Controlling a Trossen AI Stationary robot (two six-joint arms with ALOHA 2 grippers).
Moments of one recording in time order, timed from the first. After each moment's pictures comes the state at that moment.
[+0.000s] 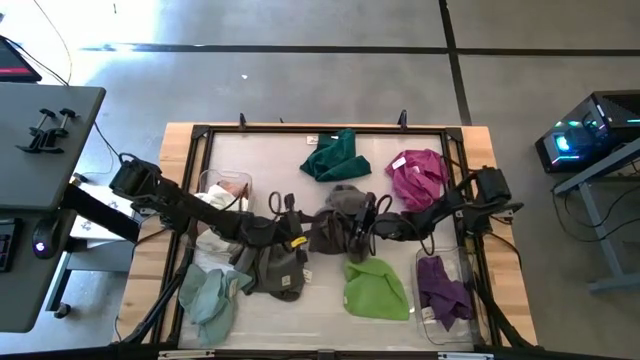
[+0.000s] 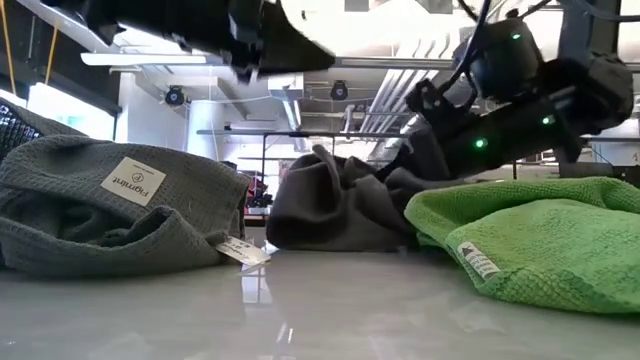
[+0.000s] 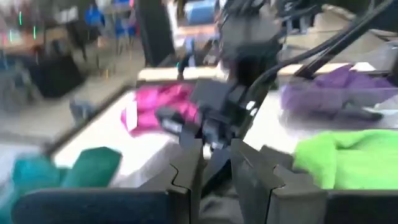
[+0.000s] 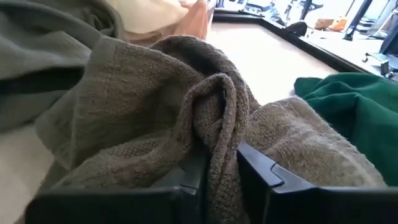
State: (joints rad) left arm -0.29 1.59 0.73 0.64 -0.59 0.01; right arm 0.16 1.86 0.50 1.02 0.49 0.04
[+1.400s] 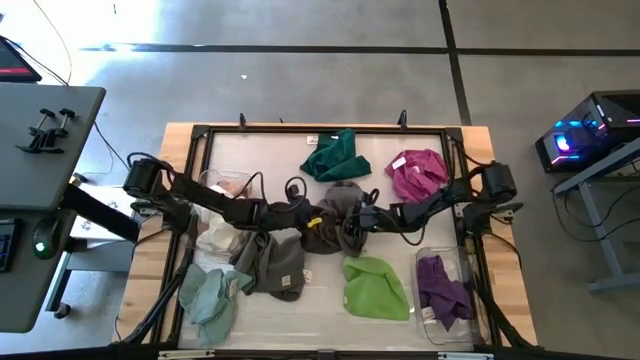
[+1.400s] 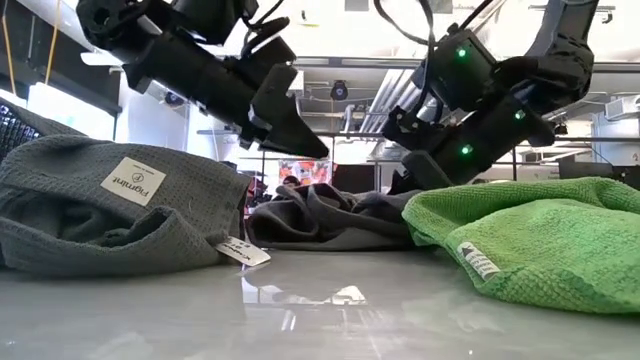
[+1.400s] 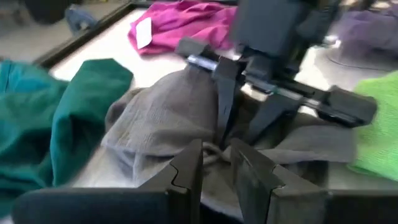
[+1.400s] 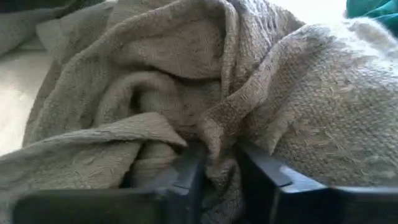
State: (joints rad) left arm -0.13 1.68 0.73 0.47 -0.42 -0.15; right arm 0.08 1.81 0.62 0.50 0.28 0.16
